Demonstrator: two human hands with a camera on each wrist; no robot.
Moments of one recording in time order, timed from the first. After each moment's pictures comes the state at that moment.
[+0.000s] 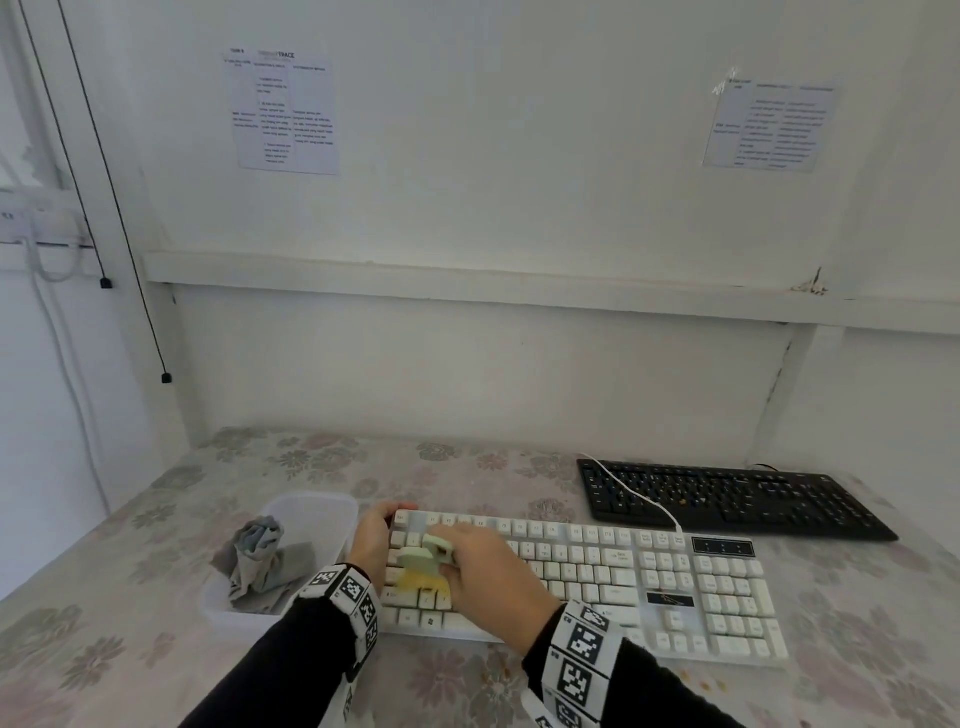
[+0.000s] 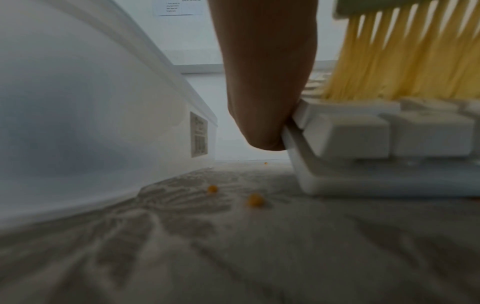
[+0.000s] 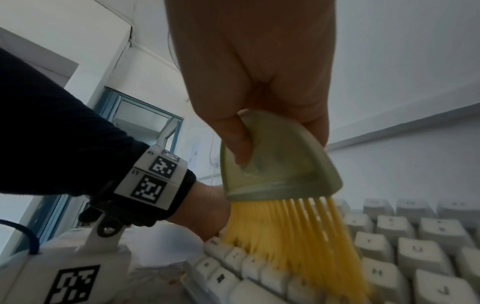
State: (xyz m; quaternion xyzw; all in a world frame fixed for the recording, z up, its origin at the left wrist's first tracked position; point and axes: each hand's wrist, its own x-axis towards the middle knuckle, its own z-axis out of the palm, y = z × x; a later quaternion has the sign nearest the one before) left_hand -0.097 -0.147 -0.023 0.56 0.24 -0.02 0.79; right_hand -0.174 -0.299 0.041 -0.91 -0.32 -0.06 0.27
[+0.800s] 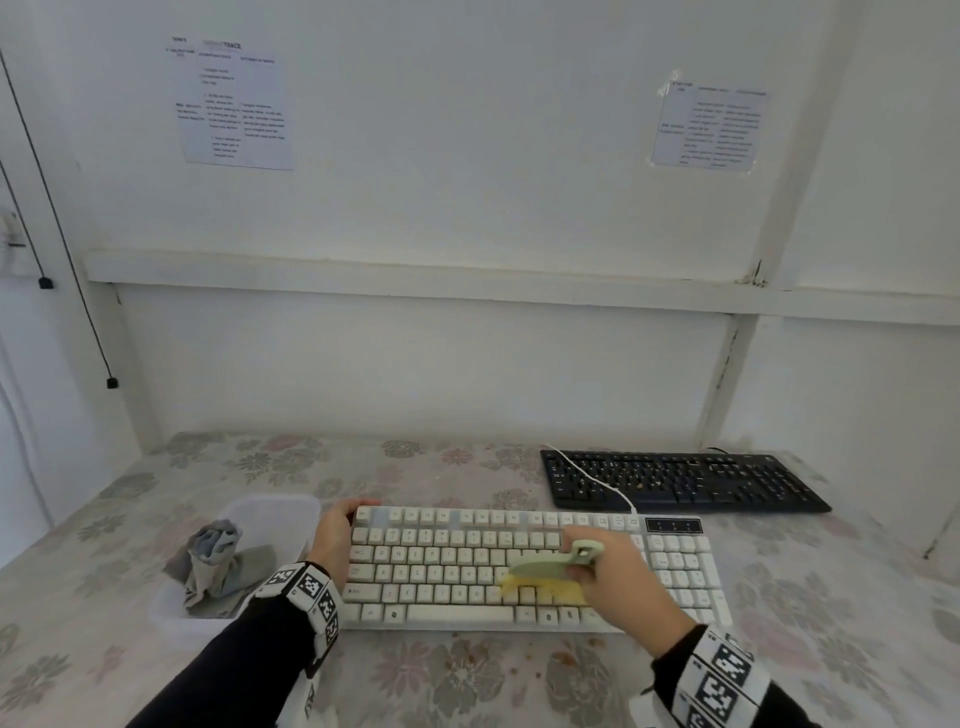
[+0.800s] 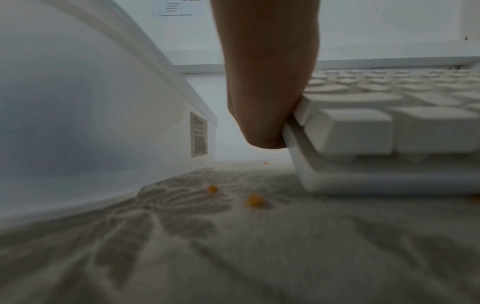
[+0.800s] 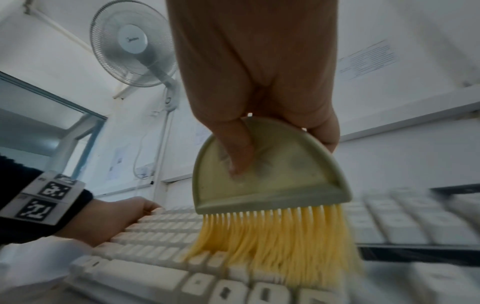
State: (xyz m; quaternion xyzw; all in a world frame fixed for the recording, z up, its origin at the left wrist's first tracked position) left_hand -0.096 -0.147 -0.026 0.56 0.27 -0.03 0.78; right_hand -0.183 -0.441 0.028 -0.94 -0.13 -0.06 0.31
